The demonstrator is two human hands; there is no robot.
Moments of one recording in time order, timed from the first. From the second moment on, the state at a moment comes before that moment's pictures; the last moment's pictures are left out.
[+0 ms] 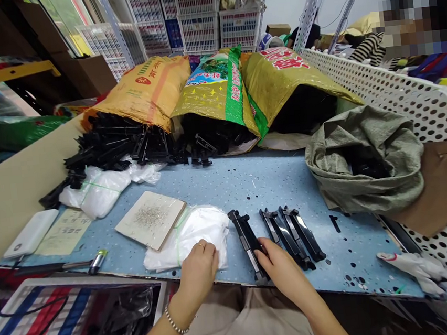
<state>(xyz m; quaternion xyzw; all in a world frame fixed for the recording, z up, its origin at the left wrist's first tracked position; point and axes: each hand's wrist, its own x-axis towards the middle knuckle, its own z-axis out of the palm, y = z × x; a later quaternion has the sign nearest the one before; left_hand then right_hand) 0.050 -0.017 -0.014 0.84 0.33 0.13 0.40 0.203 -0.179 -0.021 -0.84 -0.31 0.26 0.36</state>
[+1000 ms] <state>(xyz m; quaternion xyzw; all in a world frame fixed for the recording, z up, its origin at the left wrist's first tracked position) 0.026 0.030 -0.016 0.64 0.34 0.24 0.65 0.161 -0.102 -0.019 -0.44 -0.09 0.61 0.65</state>
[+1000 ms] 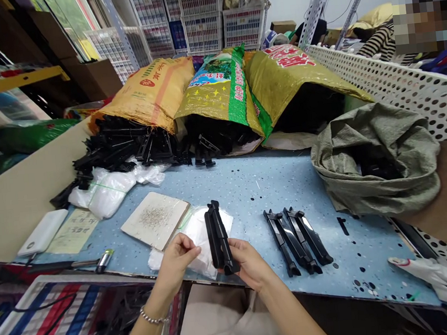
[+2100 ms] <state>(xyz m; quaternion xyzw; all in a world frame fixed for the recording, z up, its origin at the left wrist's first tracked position) -0.122 0.041 0.066 0.86 0.34 -0.05 0.38 0.204 -0.192 0.001 -0.89 -0.34 0.10 0.27</state>
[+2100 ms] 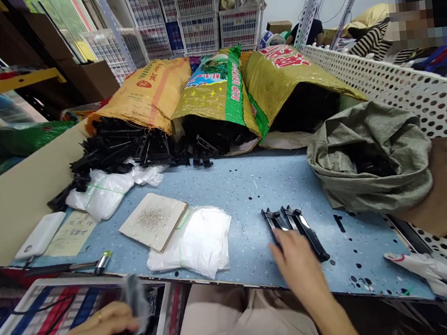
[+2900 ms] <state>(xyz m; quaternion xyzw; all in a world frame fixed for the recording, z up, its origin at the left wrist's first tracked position) 0.049 0.039 -0.018 0.79 0.35 0.10 0.49 0.188 -0.165 -0.009 -0.56 -0.12 0.50 0.65</state>
